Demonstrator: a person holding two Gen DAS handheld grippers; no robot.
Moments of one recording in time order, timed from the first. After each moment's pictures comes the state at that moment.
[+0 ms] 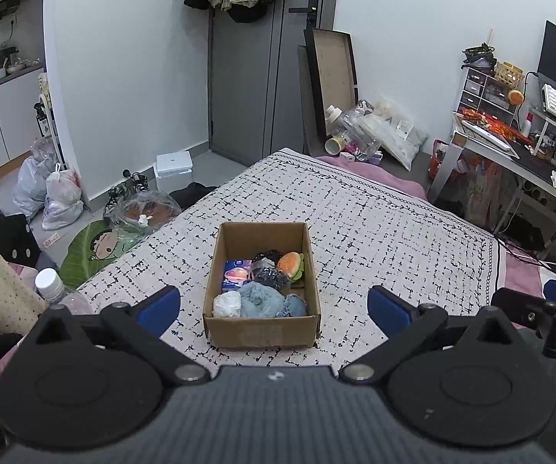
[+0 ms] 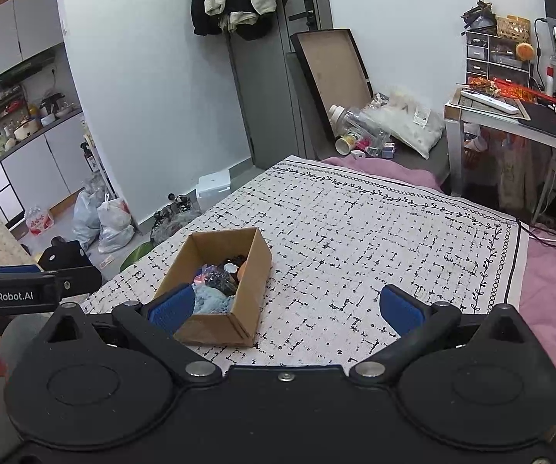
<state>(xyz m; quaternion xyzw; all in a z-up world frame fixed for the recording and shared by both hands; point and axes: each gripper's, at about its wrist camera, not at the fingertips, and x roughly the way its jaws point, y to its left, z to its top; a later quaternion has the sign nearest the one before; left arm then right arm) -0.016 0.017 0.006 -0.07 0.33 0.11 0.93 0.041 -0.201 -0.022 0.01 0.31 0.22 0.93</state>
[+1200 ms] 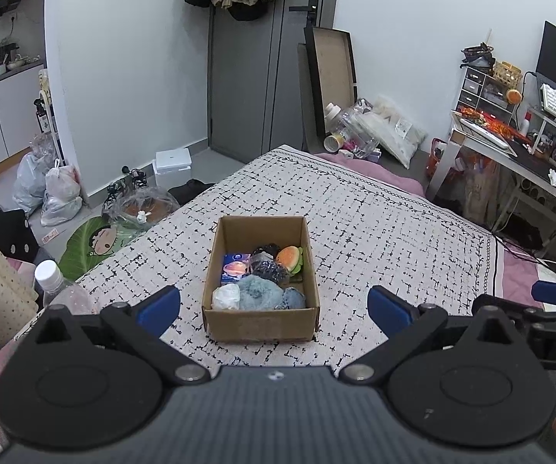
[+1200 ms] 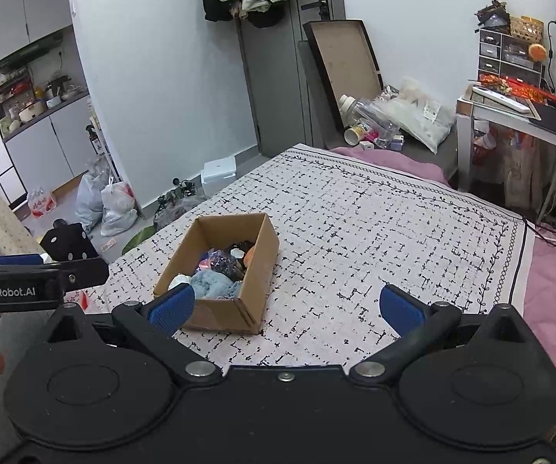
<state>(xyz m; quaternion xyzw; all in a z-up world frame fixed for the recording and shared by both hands) -0.024 0.015 0.001 -0.08 0.33 0.11 0.93 0.033 -0.189 -0.025 -0.01 0.32 0.23 0.92</state>
